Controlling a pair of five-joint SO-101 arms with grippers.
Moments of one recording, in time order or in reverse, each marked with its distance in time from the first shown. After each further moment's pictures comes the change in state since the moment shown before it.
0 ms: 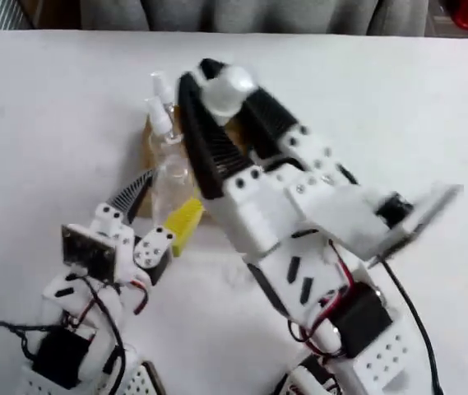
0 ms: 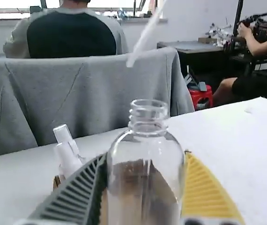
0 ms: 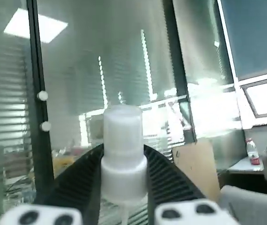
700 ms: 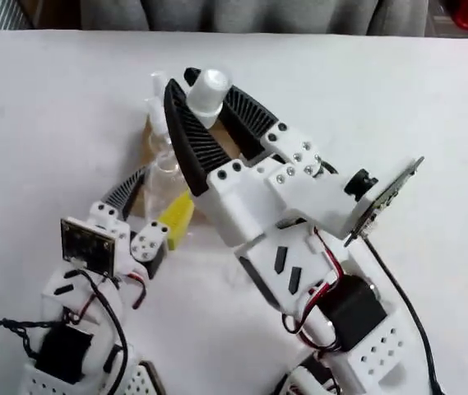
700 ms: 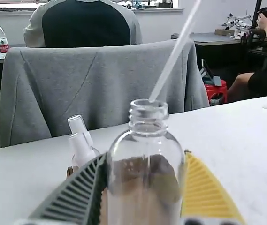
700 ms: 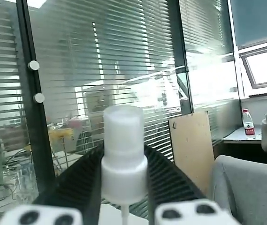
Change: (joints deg) left arm -3.5 -0.1 2.6 -1.6 0.0; right arm 0.0 1.3 -0.1 5.6 0.4
